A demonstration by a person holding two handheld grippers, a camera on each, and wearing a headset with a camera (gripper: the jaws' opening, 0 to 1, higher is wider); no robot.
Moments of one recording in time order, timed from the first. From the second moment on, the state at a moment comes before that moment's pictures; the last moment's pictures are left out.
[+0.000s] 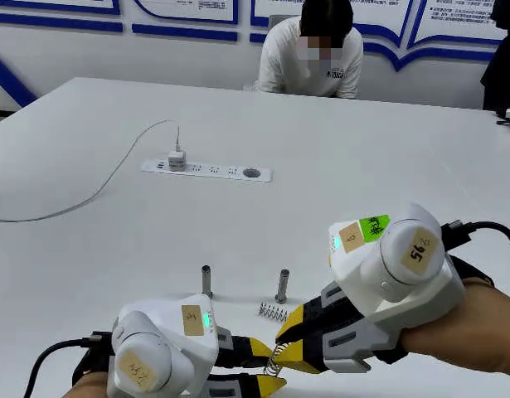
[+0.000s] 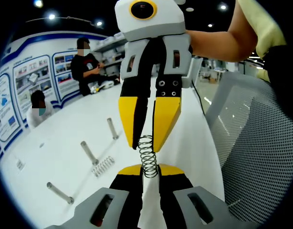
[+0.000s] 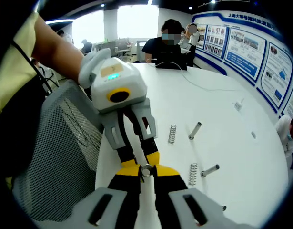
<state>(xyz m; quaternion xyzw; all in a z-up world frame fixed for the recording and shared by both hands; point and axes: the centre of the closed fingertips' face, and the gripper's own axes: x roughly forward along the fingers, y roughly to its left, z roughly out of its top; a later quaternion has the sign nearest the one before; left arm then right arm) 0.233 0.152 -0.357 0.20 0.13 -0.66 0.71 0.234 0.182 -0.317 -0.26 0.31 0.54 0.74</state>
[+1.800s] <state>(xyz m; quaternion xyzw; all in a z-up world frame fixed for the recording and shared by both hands) 0.270 0.204 -0.357 0.13 0.17 -0.58 0.79 0.293 0.083 -0.282 -0.26 0.32 0.43 0.80</state>
